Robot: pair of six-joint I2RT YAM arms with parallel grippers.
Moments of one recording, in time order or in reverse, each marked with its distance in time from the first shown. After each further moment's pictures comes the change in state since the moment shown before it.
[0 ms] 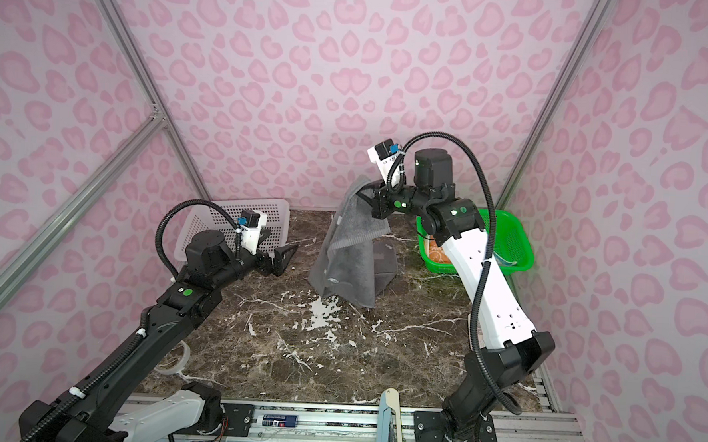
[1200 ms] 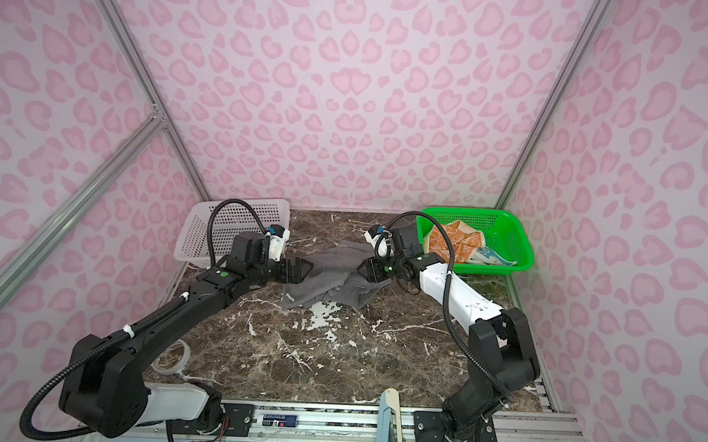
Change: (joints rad) left arm -0.063 0.287 0.035 -0.187 -0.040 -0.296; right arm 0.040 -0.070 -0.773 0.295 0.188 0.037
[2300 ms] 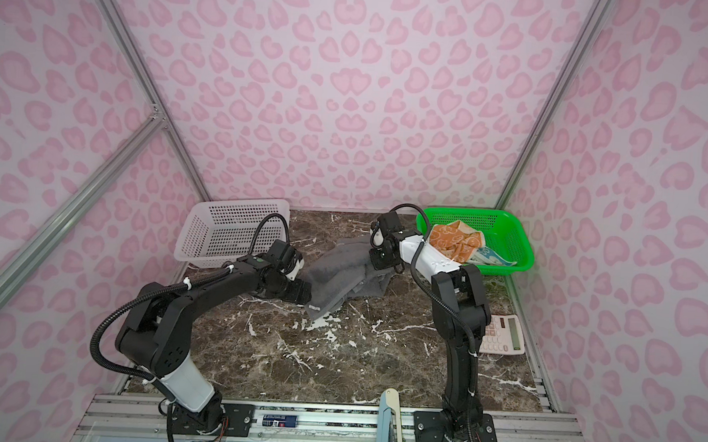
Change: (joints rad) left arm -0.050 0.342 0.162 -0.361 -0.154 0.116; right arm -0.054 0.460 0.471 -0.271 0.315 -0.061
